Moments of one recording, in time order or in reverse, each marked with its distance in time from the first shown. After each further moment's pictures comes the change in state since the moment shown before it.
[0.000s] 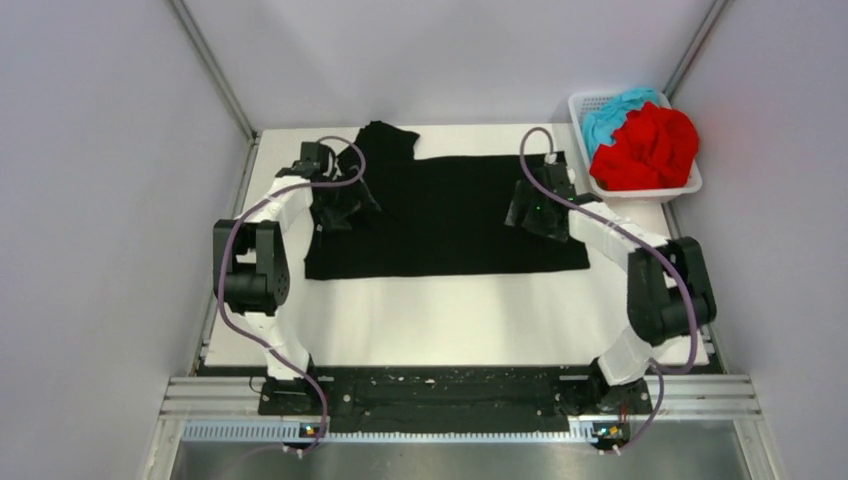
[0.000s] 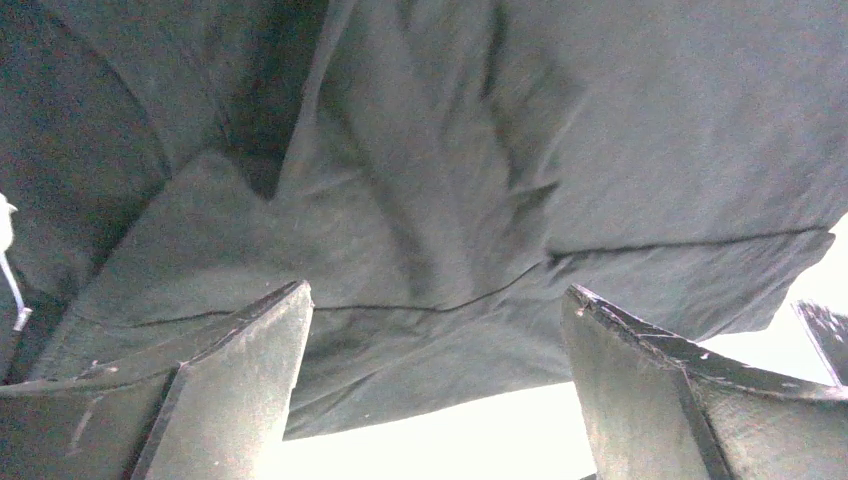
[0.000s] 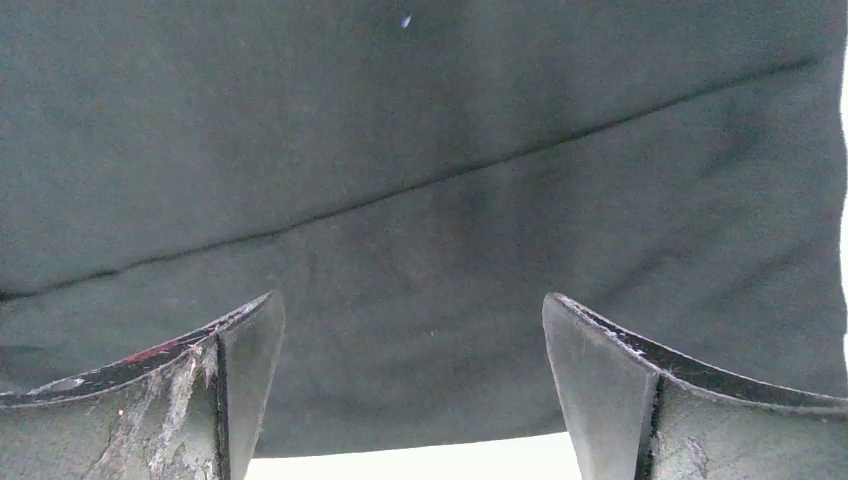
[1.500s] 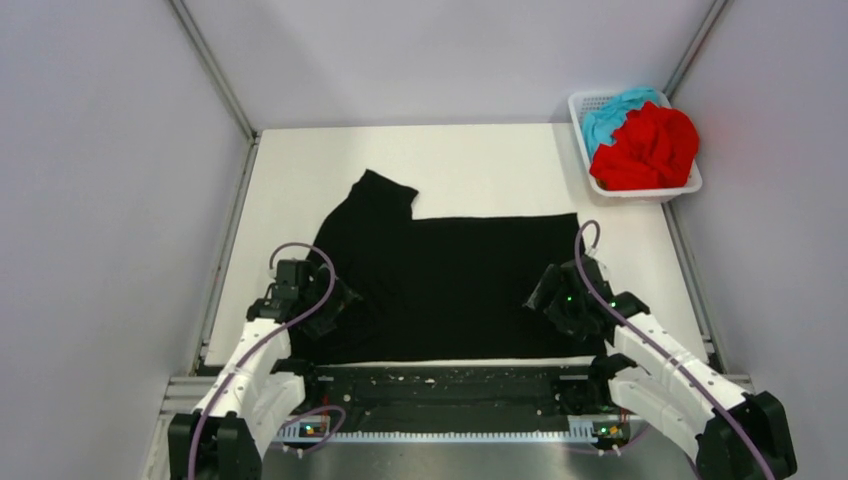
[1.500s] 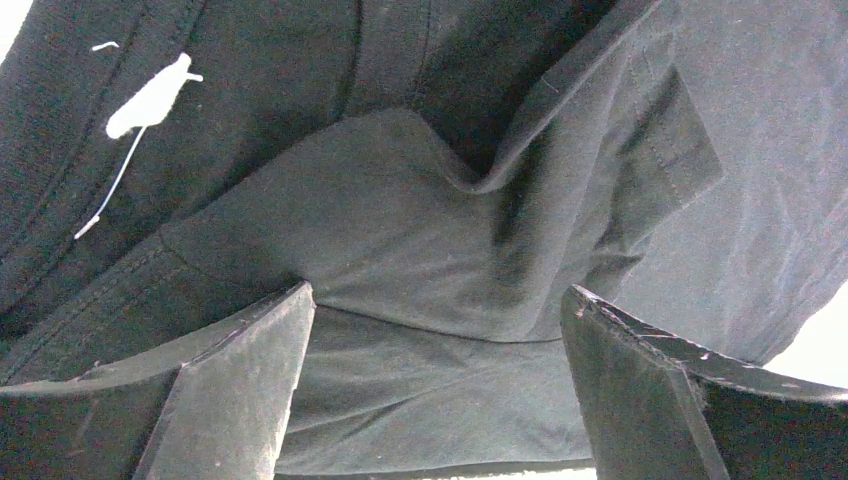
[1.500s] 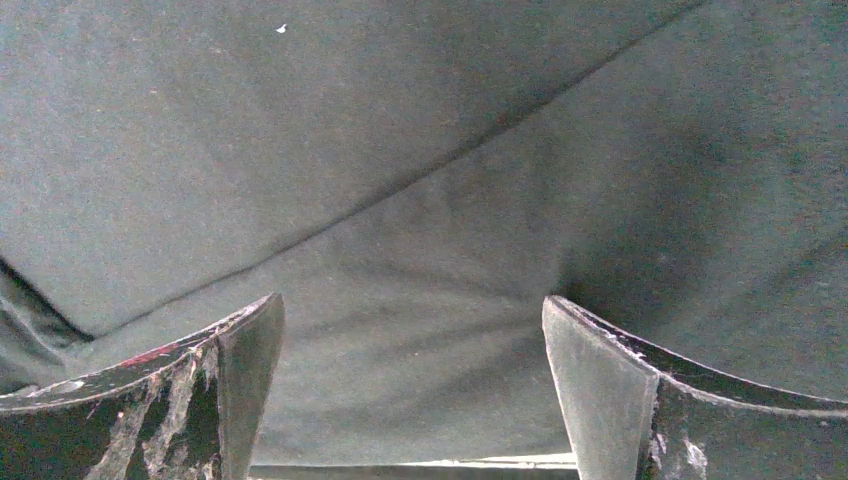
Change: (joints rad) left arm -0.007 -1.028 -1.027 0.012 -0.149 -0.327; right arm 0.133 -0.747 -0.669 -0.195 -0.077 0.401
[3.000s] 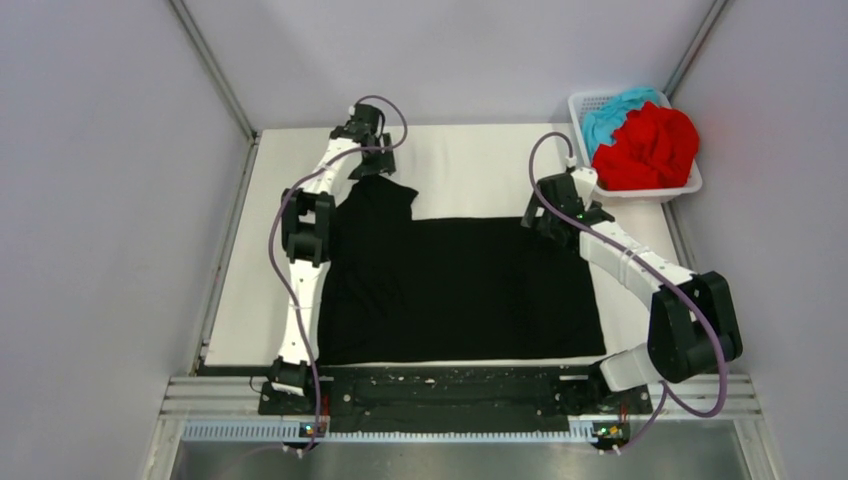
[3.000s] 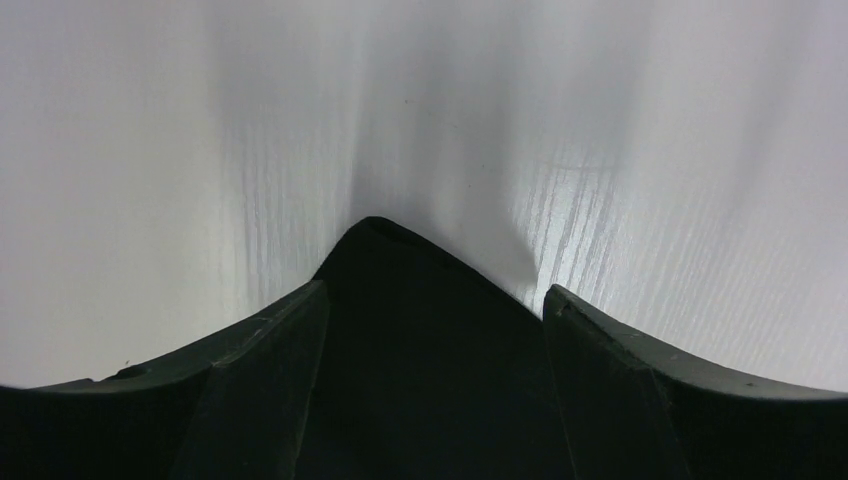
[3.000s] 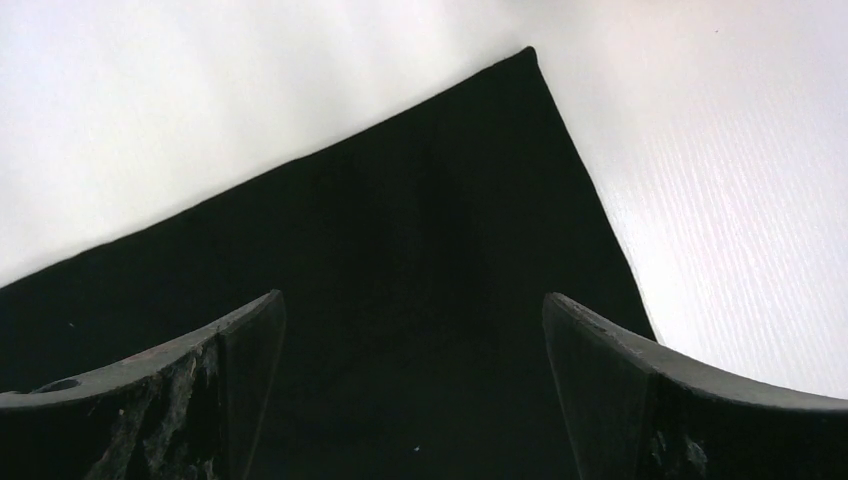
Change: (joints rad) left arm -0.126 1.697 1.926 -0.183 -0.275 0.540; right arm -0.060 0.594 0.554 0.208 0.416 -0.369
